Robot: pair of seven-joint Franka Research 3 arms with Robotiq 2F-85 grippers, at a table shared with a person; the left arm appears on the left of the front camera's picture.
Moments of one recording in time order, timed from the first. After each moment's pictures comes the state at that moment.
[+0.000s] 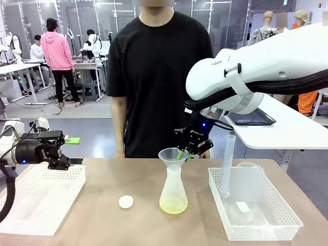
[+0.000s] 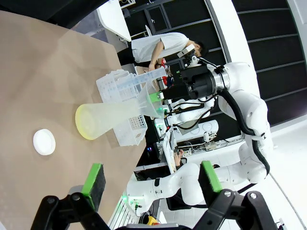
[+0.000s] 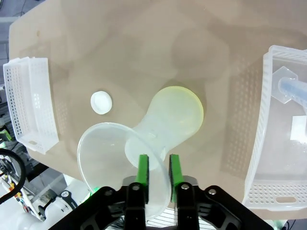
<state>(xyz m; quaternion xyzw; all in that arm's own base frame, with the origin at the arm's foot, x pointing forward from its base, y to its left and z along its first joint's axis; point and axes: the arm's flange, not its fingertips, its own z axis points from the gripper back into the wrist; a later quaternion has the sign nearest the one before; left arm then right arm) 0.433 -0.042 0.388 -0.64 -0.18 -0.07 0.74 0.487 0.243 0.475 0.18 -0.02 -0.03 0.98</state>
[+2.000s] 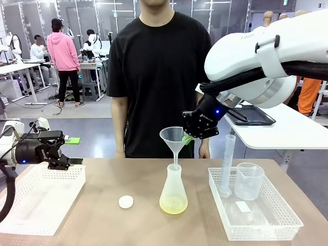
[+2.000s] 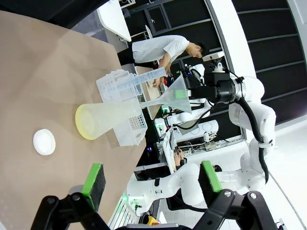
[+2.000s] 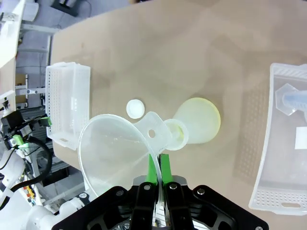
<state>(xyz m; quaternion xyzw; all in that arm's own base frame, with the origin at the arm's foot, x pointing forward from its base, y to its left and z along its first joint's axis) 0.433 -0.042 0.388 -0.64 -0.18 -0.07 0.74 0.448 0.214 0.533 0.26 -0.11 -0.01 0.96</state>
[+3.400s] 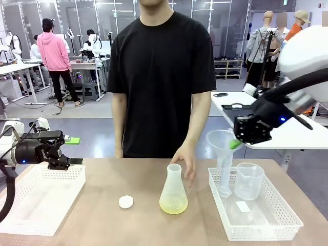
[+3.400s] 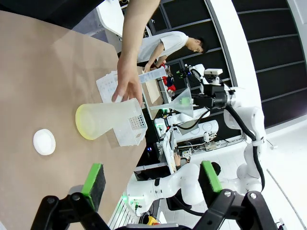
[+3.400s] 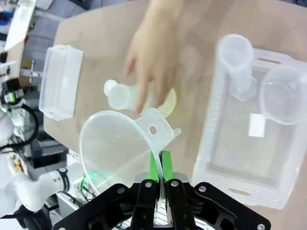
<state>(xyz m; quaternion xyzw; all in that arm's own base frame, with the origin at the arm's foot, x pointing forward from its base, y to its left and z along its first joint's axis) 0.433 -0.041 0.388 -0.64 -0.18 -0.07 0.74 0.407 0.067 0.525 0.28 -0.14 0.04 0.95</state>
